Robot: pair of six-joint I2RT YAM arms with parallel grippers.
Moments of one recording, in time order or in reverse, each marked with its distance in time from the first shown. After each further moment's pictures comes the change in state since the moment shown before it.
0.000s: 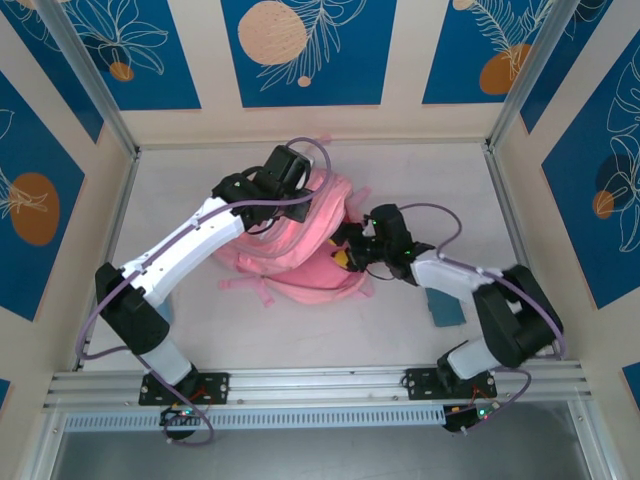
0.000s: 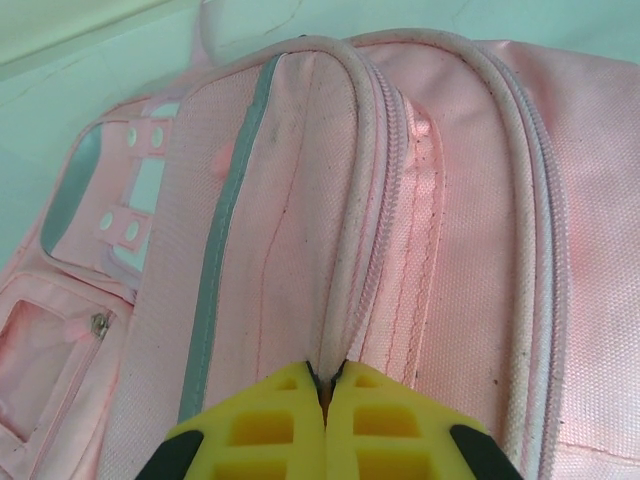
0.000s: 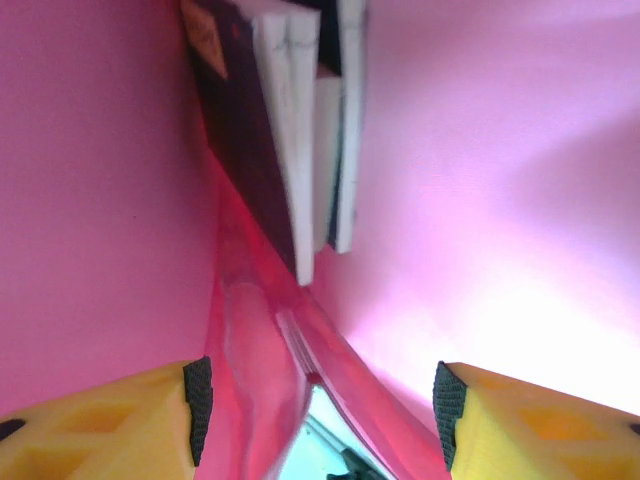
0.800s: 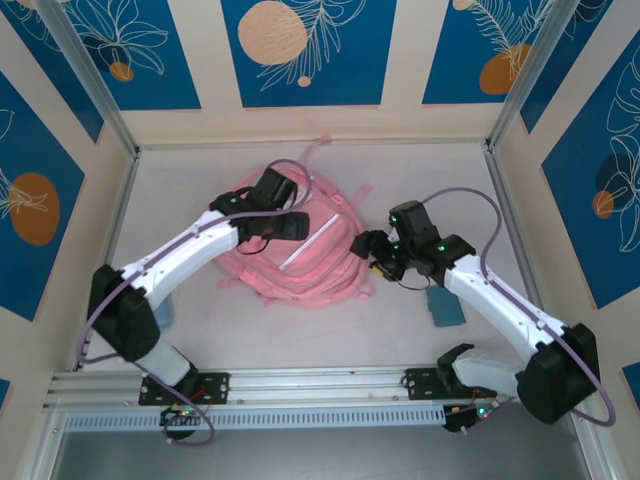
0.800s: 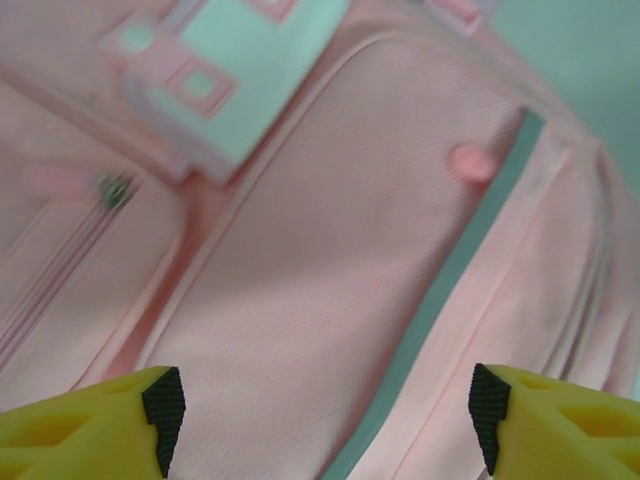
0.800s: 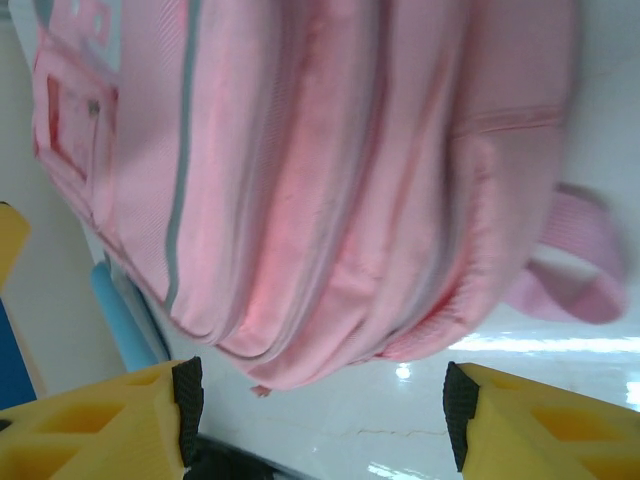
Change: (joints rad) left arm 0.076 -0.101 -0.314 0.071 0.117 -0.259; right arm 0.011 -0.247 0.191 -0.708 0.168 -0.365
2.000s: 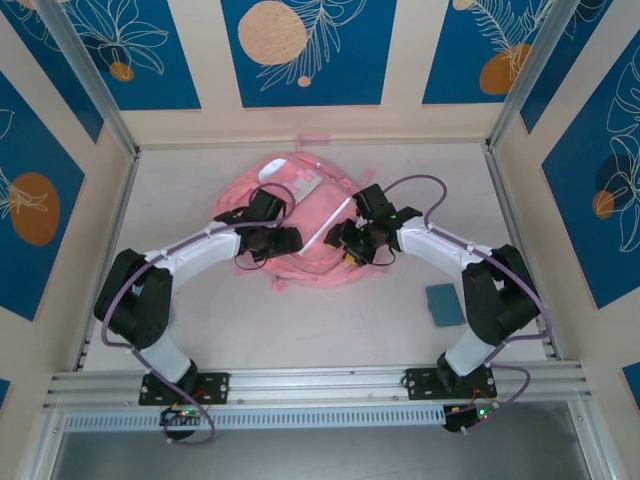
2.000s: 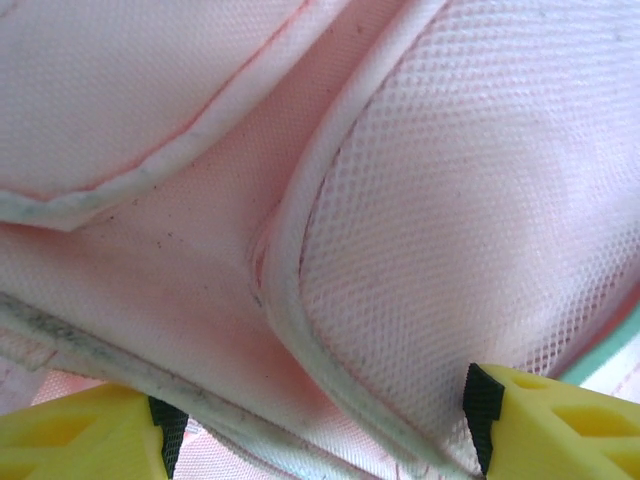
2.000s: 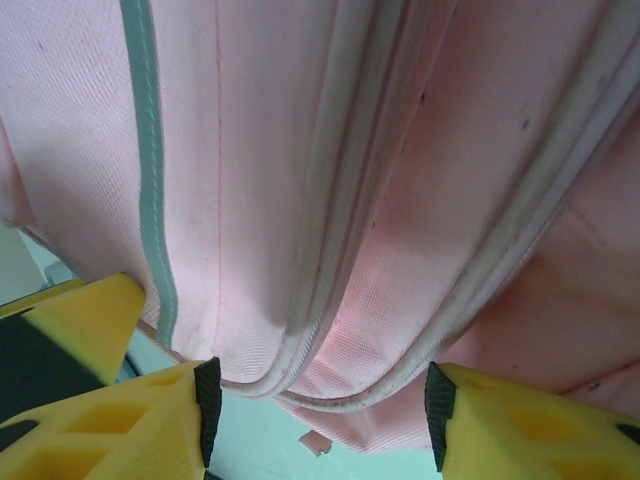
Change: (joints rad) left arm 0.099 0.108 -0.234 0.267 0.190 -0.212; right arm 0.007 0.446 0.187 0.105 -0.063 -0.014
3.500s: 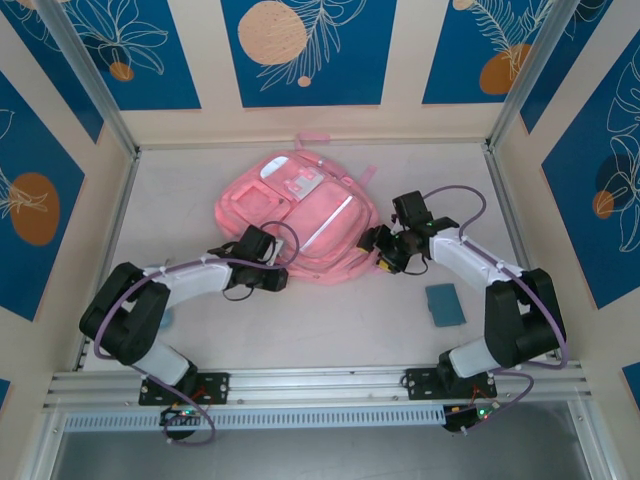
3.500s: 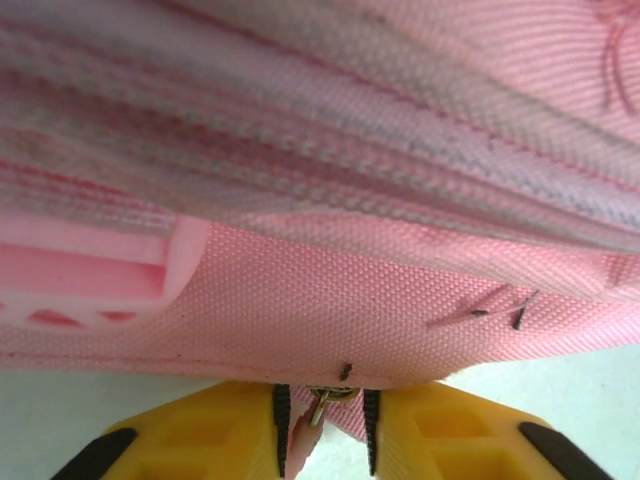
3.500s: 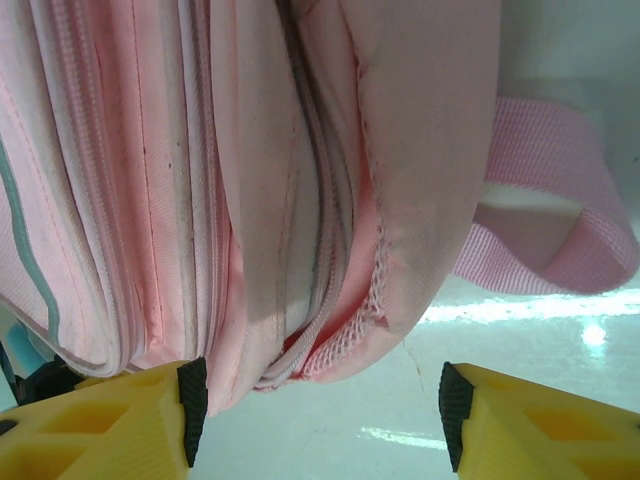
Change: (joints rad) left arm -0.026 -0.106 -0.371 0.253 0.083 0.409; right arm -0.208 -0.163 -0.177 -0.045 -0.023 -0.129
